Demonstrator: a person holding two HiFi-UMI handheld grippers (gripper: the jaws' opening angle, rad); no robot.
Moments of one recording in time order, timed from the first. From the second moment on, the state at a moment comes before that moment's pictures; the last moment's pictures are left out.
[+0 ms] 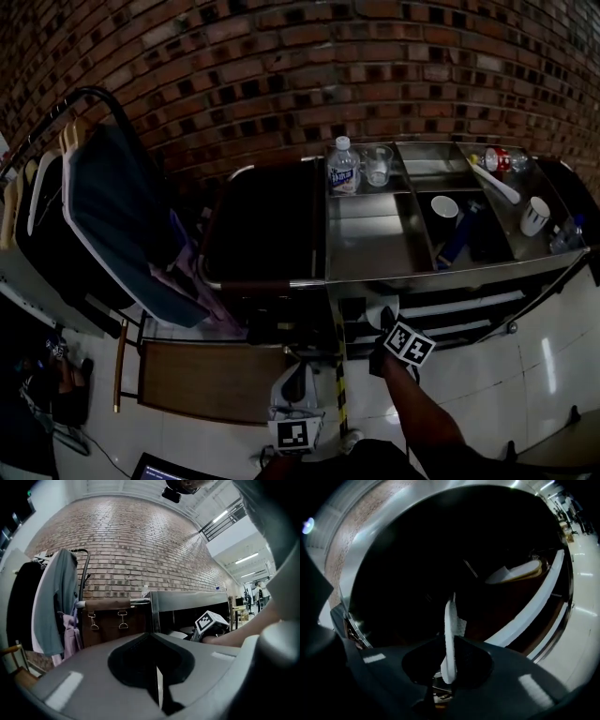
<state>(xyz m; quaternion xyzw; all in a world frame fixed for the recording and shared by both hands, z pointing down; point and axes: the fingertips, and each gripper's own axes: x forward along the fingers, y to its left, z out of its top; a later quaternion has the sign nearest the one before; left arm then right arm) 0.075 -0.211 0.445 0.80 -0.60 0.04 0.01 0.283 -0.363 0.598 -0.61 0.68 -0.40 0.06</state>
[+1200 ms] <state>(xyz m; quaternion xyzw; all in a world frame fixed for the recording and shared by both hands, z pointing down) 0.041 -0.184 0.451 0.77 -0.64 0.05 0.02 0.294 -0.384 0.576 -0.68 0.71 -0.15 -0.13</state>
